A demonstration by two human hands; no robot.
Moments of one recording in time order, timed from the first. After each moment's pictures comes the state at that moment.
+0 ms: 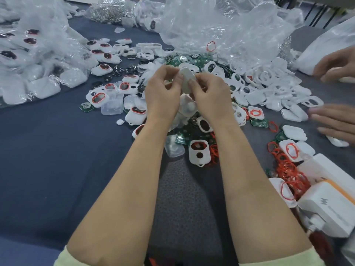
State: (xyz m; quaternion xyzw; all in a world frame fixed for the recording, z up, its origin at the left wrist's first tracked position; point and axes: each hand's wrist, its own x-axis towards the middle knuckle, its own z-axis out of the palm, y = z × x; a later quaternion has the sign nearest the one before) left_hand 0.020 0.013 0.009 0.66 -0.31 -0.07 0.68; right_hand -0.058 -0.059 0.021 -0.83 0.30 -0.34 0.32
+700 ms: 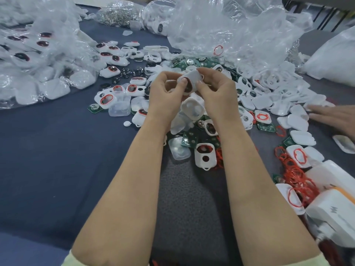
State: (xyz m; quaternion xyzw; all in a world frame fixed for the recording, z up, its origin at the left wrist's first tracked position) left_hand 0.026 0.021 0.011 0.60 -0.25 -0.20 0.73; right_hand -0.053 -0.056 0.024 -0.73 0.28 -0.39 0.48
